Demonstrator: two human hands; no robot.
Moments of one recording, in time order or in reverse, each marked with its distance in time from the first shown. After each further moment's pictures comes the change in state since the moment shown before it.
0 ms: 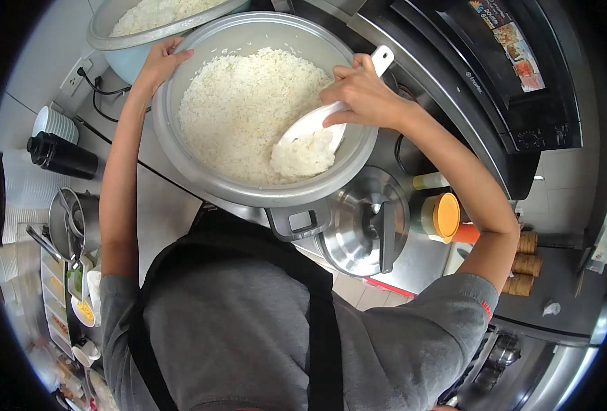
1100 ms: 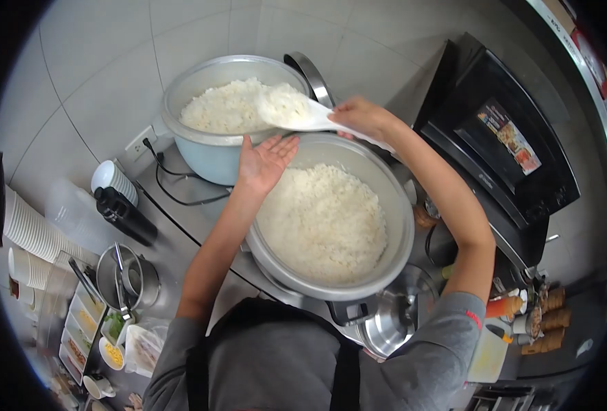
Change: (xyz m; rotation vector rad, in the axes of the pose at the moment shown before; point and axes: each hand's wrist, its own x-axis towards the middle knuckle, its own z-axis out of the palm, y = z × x) left_hand -0.013 0.079 0.040 -1.734 -0.033 -0.257; right_hand 0.153 0.056 -0.078 0.975 0.169 0.567
